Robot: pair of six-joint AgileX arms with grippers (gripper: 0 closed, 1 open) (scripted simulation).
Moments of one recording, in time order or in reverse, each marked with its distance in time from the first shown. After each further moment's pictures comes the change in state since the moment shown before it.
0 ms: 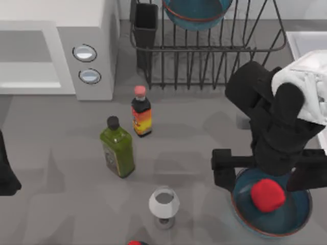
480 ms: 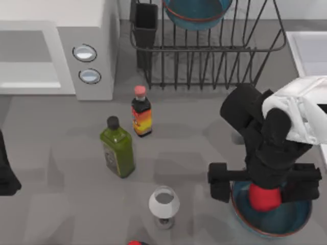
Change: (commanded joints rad) left arm 0.000 0.000 0.000 0.000 0.000 0.000; right arm 0.004 0.073 -0.099 0.169 0.000 0.003
